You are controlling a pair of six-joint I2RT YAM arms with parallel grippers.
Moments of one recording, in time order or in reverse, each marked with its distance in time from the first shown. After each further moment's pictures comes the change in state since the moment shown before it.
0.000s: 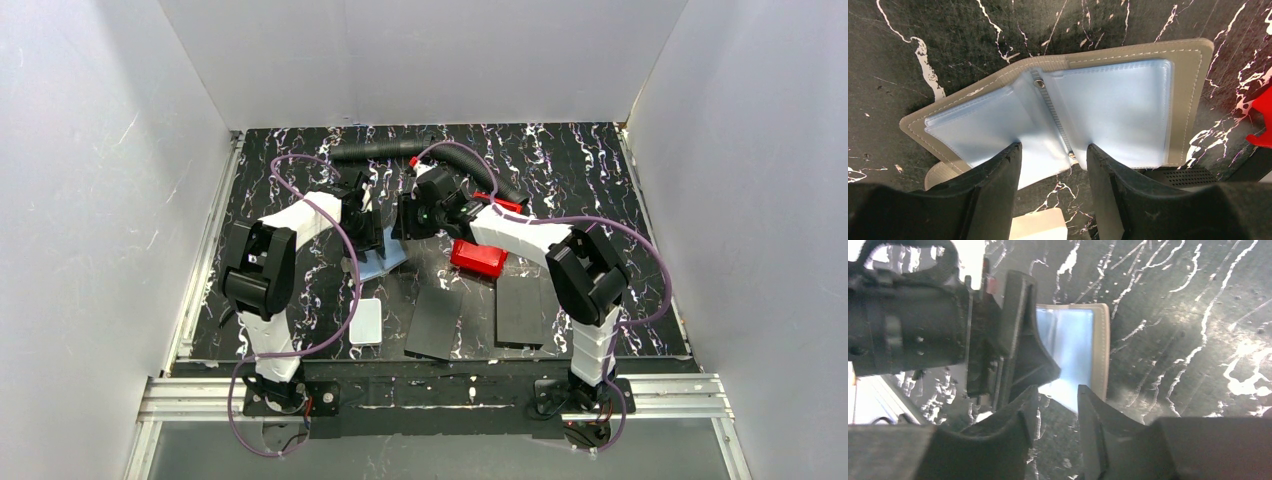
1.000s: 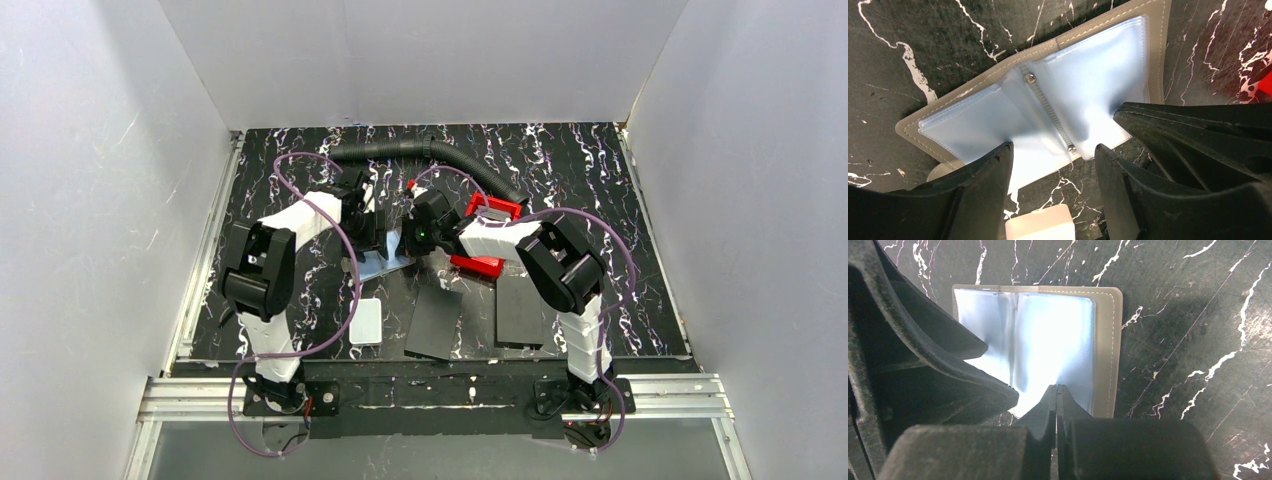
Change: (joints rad) left arm -0.005 -0.007 0.006 -0.011 0.025 0.066; right arm 0.000 0.148 -0.086 0.191 -0.045 0.030
